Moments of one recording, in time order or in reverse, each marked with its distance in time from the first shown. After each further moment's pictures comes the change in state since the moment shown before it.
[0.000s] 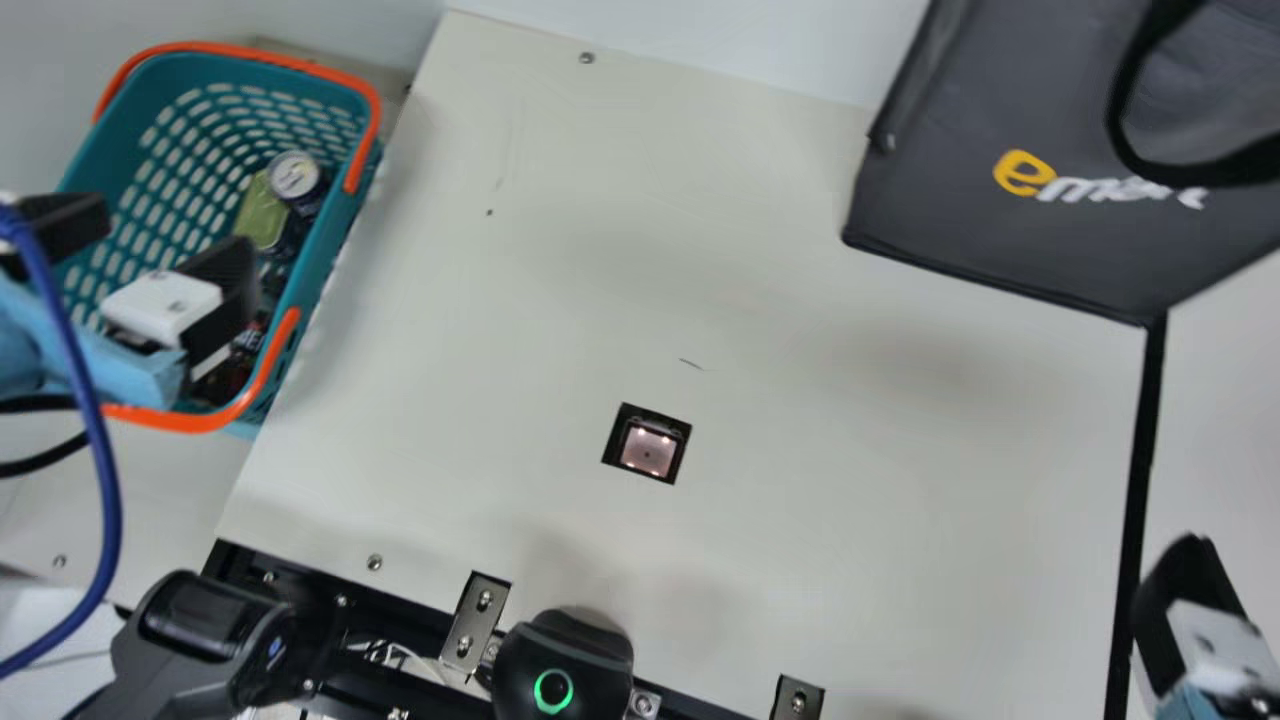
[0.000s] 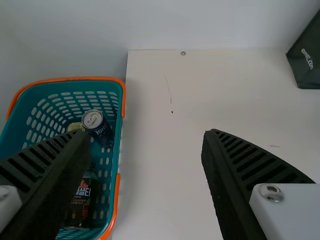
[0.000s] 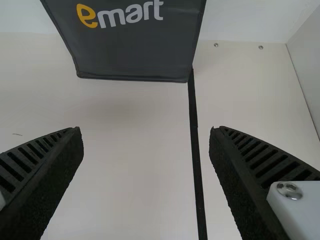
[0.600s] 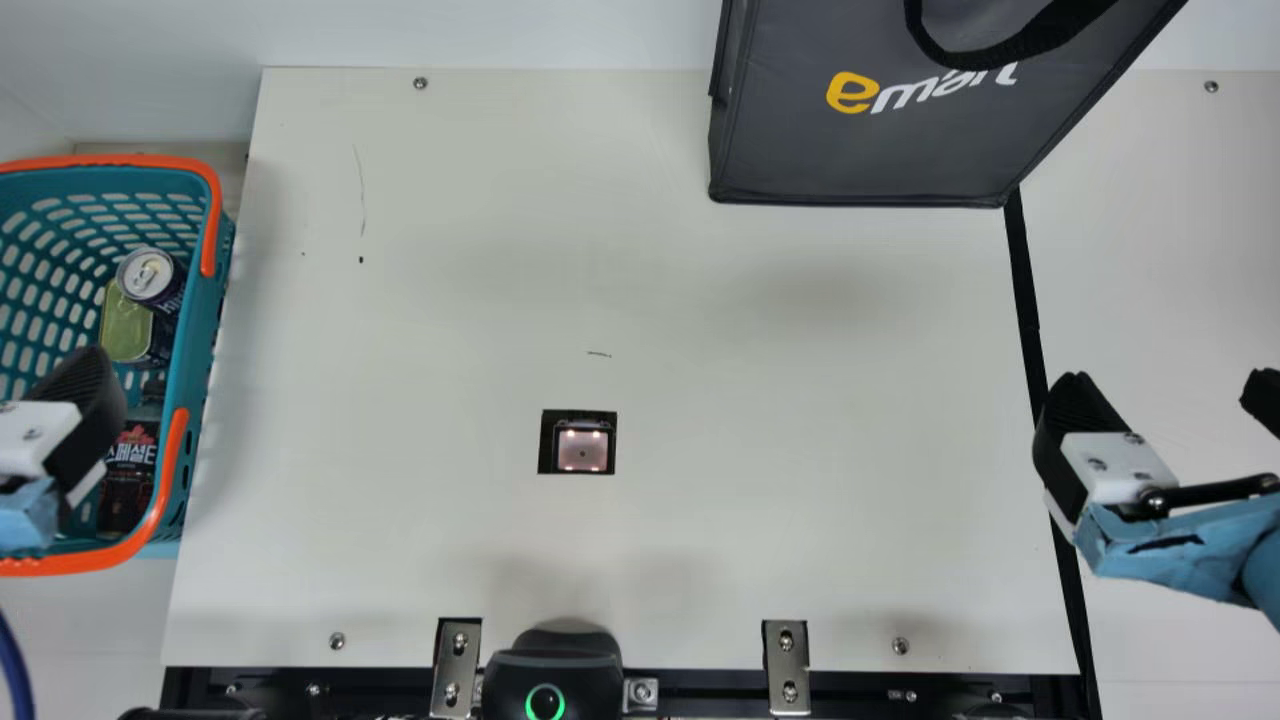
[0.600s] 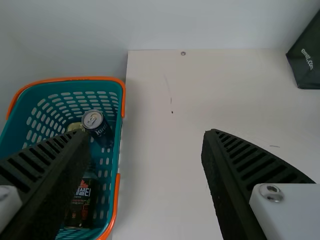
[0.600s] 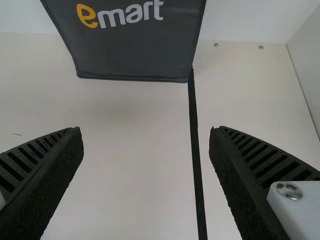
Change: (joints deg) left arm 0.0 0.0 0.0 0.0 0.0 0.0; right arm 0.0 0.0 0.0 0.0 0.0 0.0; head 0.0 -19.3
